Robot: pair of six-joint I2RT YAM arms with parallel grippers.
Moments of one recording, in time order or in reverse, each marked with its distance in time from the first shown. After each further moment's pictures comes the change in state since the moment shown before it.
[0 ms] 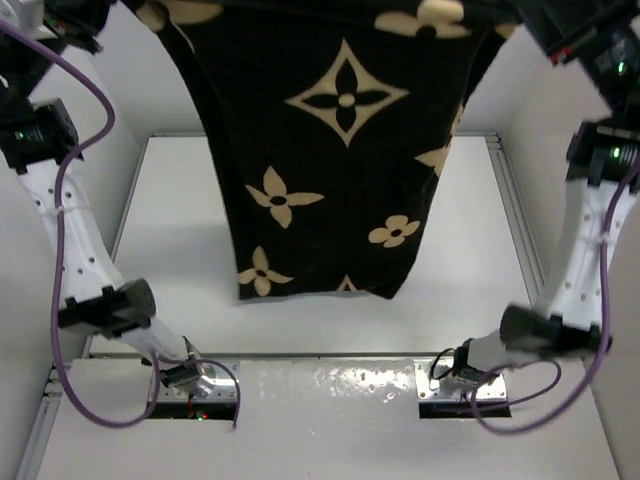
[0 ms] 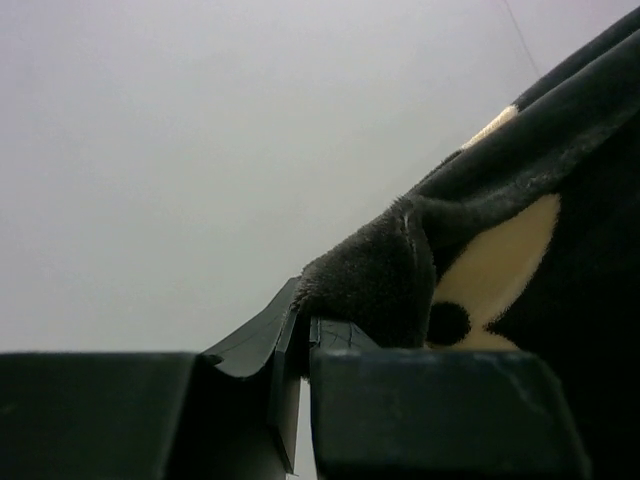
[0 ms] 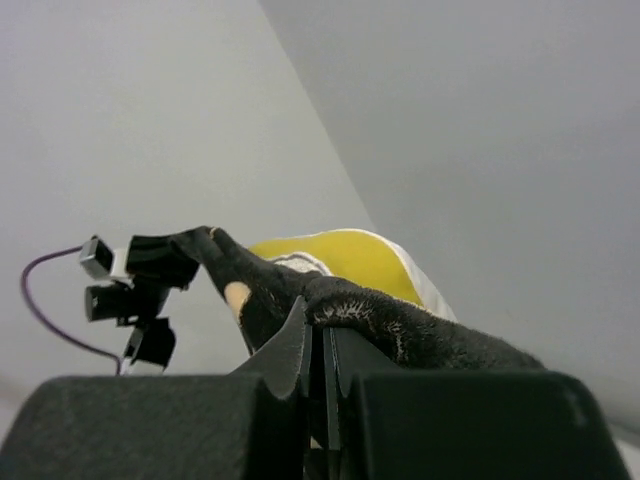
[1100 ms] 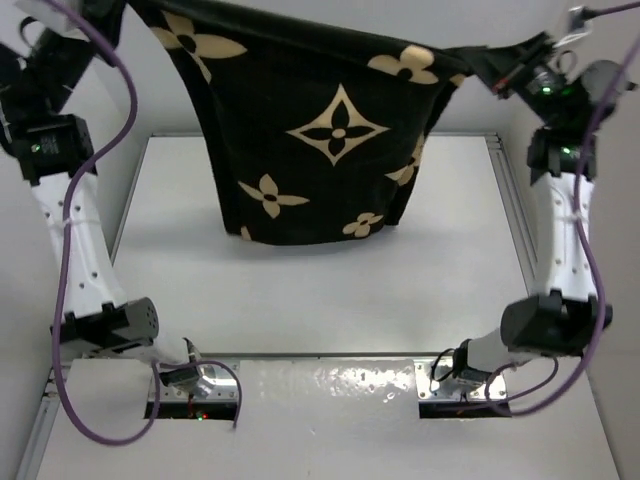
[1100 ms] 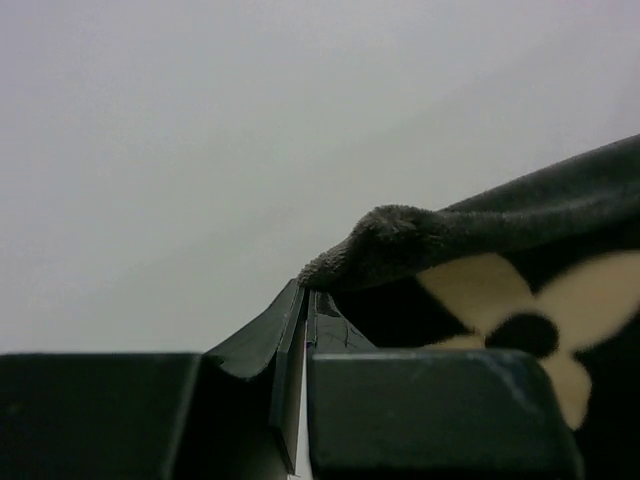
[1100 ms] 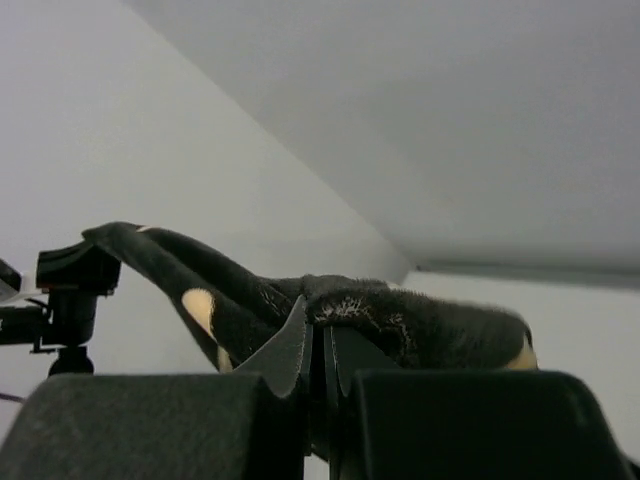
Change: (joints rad) left arm -0.074 -0.175 -0.303 -0.368 -0.212 0.351; right arm 0.082 -0.108 -0.467 -0.077 0.051 -0.179
